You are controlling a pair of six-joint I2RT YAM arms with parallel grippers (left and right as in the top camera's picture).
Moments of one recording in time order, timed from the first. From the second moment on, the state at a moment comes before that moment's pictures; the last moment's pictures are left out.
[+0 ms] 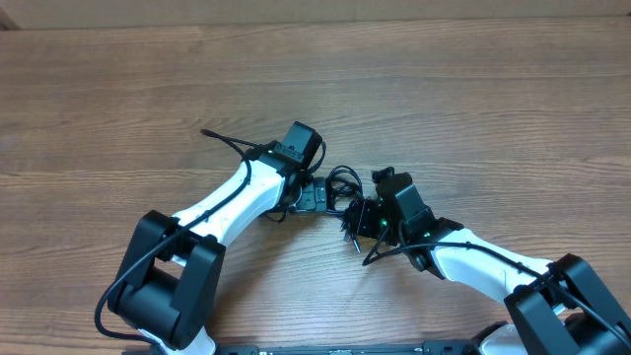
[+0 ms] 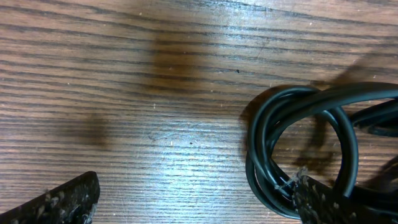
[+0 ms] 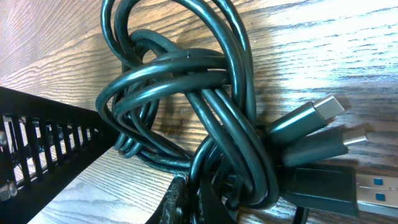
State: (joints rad) left arm -0.51 1.81 1.14 -0.74 -0.02 -0.57; right arm 0.56 1.55 0.55 0.12 -0.25 0.80
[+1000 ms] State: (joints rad) left arm -0.52 1.81 1.14 -0.77 0.06 -0.52; right arm 0.46 1.55 0.55 0.26 -0.44 0.81
